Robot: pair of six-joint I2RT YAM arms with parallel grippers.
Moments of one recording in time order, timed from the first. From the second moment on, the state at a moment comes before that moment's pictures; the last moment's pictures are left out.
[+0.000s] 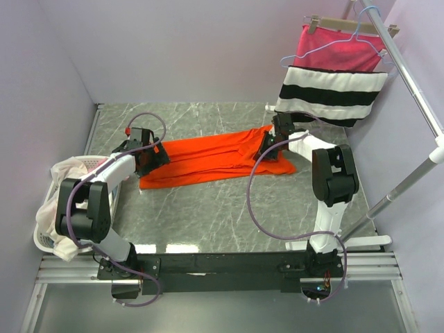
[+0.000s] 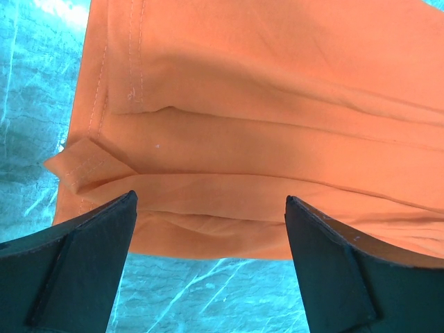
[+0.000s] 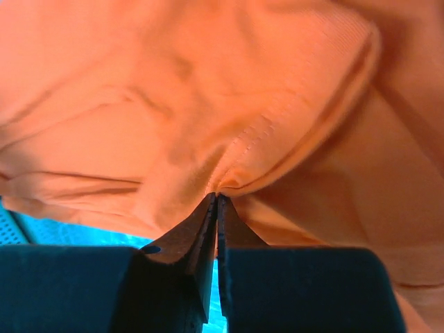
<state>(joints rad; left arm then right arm) -0.14 1.56 0.97 -0.36 -0.06 -0.61 0.20 1.97 1.32 -0.37 -0.33 0.57</state>
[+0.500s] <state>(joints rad) -0.14 1.57 0.98 -0.36 -0.06 -0.61 0.28 2.11 1.63 -0.41 -0.36 0.57</state>
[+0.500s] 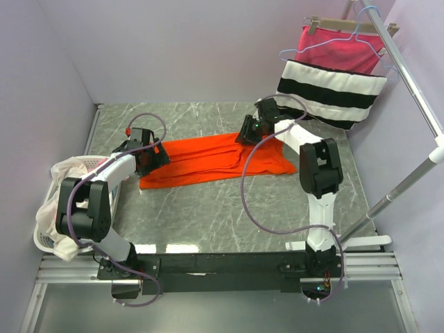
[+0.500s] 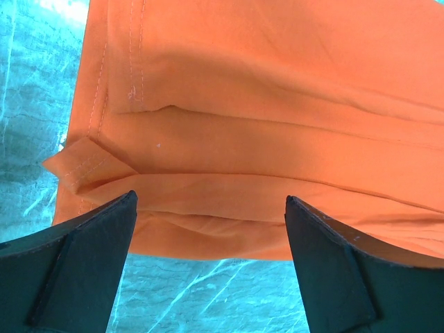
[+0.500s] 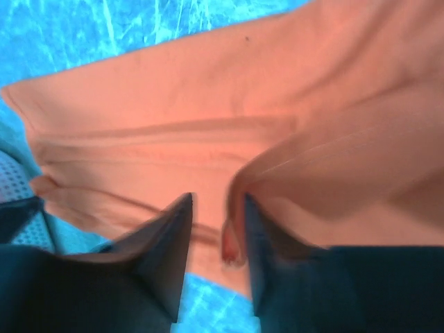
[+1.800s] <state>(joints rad) -0.14 1.57 0.98 -0.37 -0.06 -0.61 0.40 2.18 1.72 -0.49 -0.31 0.43</state>
